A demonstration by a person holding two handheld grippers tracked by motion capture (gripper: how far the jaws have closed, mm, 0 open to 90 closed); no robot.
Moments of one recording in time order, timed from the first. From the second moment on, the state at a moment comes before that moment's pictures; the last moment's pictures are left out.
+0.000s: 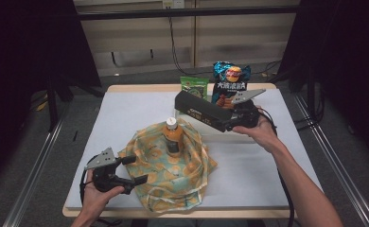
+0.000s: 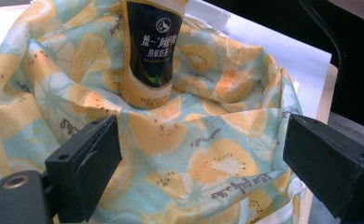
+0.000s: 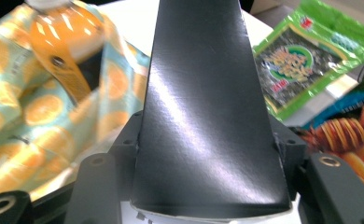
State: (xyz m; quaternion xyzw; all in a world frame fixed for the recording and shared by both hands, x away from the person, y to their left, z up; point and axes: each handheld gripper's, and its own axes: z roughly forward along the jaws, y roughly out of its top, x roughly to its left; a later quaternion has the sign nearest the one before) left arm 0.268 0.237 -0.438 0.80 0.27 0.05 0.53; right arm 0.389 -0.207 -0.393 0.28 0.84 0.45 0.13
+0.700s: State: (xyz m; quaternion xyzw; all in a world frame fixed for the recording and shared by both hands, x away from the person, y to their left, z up) left arm 0.268 0.237 -0.442 0.81 0.27 0.05 0.52; right arm 0.410 -0.212 -0.429 0.28 0.87 0.40 0.11
